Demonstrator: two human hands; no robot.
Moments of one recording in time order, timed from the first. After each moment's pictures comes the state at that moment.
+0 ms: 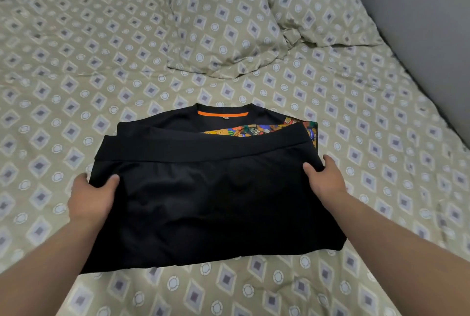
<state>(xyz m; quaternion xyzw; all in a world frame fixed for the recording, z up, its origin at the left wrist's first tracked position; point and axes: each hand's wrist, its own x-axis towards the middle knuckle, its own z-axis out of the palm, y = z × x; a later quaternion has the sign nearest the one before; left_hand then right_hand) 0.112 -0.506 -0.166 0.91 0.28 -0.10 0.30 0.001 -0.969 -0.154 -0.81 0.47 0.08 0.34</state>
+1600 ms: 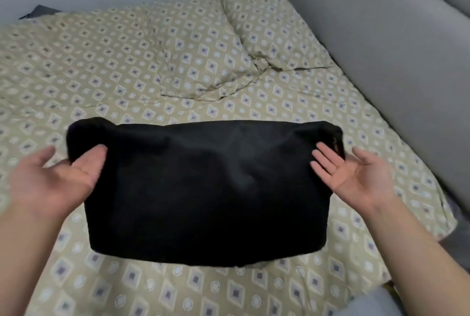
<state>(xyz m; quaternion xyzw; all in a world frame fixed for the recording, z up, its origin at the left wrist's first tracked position) 0.141 -0.482 -0.009 0.27 0.30 -0.16 0.90 -0.081 -0.986 0.033 -0.29 0.39 -0.10 0.87</state>
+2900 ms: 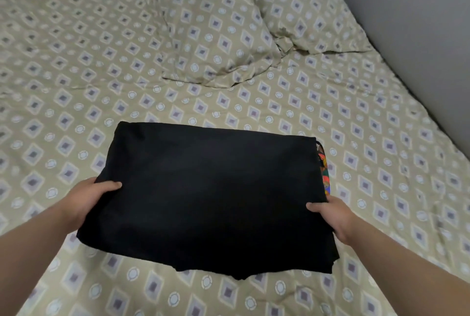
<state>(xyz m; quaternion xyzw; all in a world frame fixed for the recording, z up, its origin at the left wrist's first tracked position) 0.157 -0.497 -0.139 0.77 0.27 -0.32 0.48 -0.048 -0.974 -0.149 -0.61 0.53 0.17 0.57</state>
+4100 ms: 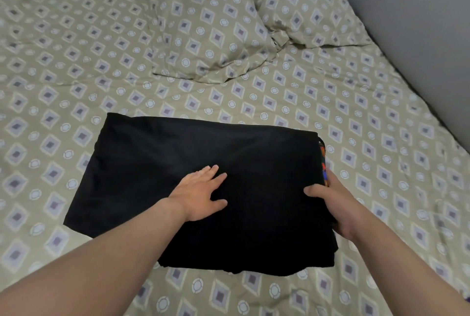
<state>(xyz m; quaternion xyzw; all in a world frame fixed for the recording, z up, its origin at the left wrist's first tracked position) 0.107 -0.693 -0.177 0.88 -0.34 -0.33 0.05 -0.032 -0.963 -0.088 -0.59 0.40 0.14 0.69</state>
